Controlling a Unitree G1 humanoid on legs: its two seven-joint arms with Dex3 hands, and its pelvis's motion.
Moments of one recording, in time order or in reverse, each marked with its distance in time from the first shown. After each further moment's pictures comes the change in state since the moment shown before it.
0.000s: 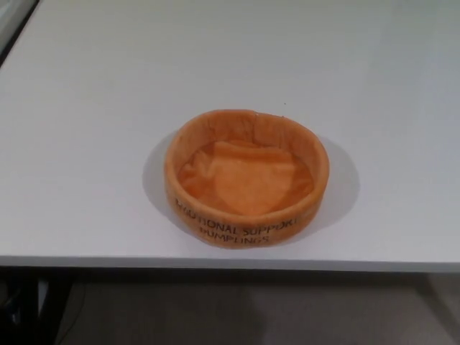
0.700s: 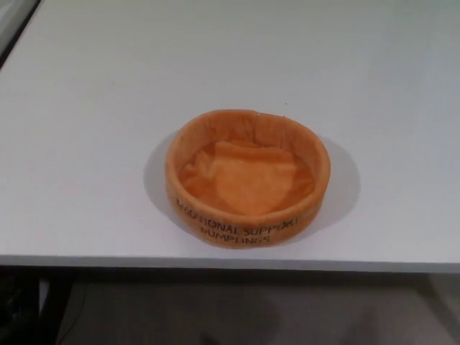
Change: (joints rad) left_arm 0.002 -0.045 0.250 -0.260 -0.170 -0.115 -0.050; right_arm 0.032 -0.003 -0.024 -0.053 0.109 -0.090 0.141
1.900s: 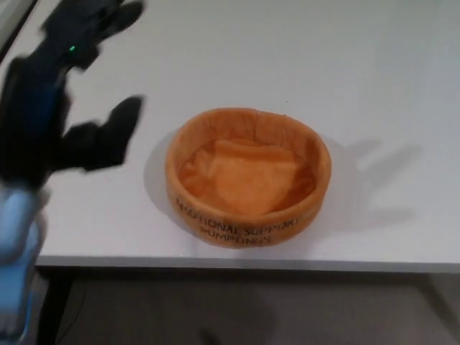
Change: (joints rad) left_arm -0.899 0.099 -0.264 -0.118 0.382 0.077 0.175; right_arm -0.014 0.001 -0.002 0.006 0.007 -0.015 0.011
